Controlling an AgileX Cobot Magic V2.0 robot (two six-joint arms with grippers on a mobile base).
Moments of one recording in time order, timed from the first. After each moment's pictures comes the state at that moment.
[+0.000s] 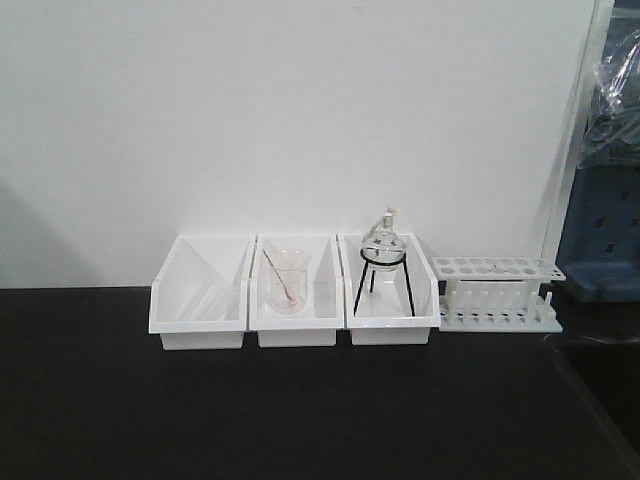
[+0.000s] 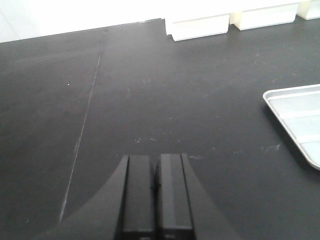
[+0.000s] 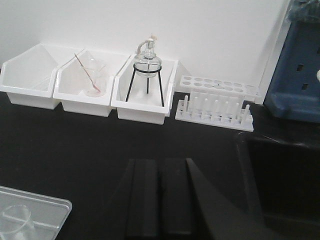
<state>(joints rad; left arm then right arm) -0.04 -0.02 0.03 0.06 0.37 0.02 0.44 0.49 -0.61 -0.56 0.52 0.53</state>
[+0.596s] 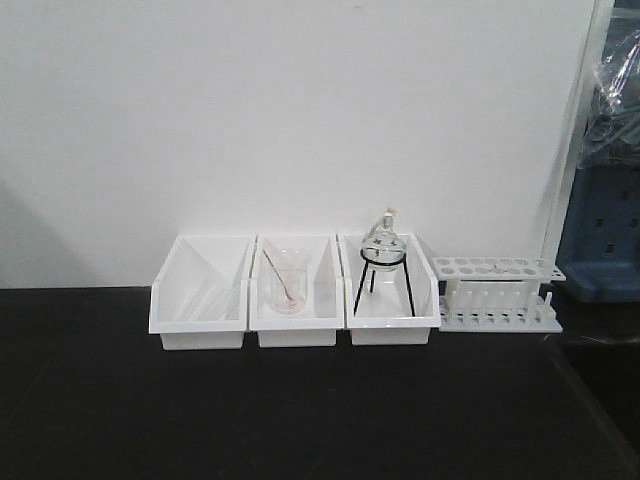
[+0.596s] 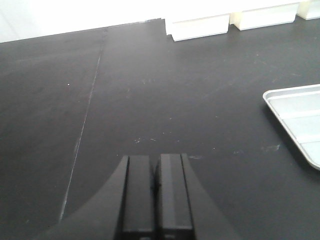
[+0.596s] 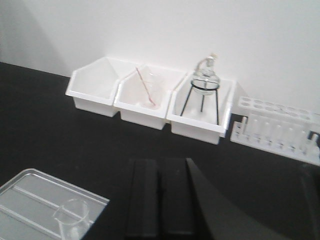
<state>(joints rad) -0.04 -0.02 0.03 0.06 0.37 0.02 0.44 0.45 -0.46 -0.20 0.25 0.16</state>
